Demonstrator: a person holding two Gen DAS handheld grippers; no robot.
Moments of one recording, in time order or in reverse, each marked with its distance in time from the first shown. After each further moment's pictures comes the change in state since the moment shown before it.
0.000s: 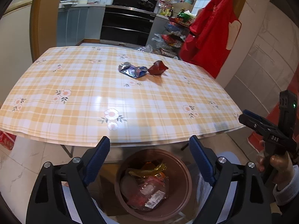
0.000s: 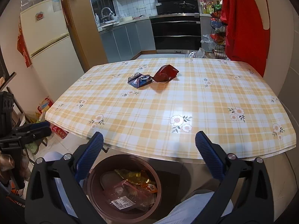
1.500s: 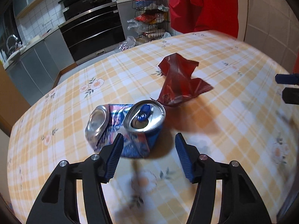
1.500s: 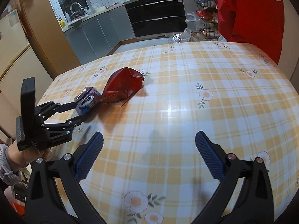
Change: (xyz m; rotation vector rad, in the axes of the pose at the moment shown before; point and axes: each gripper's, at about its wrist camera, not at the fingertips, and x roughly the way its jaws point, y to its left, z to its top) left arm 0.330 0.001 0.168 0.517 0.110 0.123; right arm 0.222 -0.116 0.108 0.152 0.117 -0.053
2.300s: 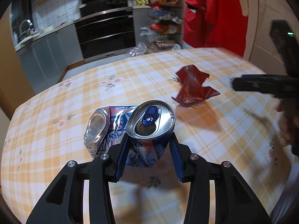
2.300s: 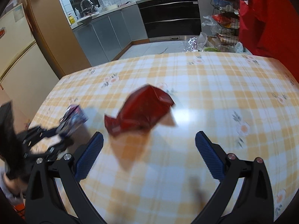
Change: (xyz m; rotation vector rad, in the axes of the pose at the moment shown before) left arm -0.043 0.038 -0.029 -0.163 -0.083 -0.011; right arm 0.063 0.044 0.055 -0.056 -0.012 0.067
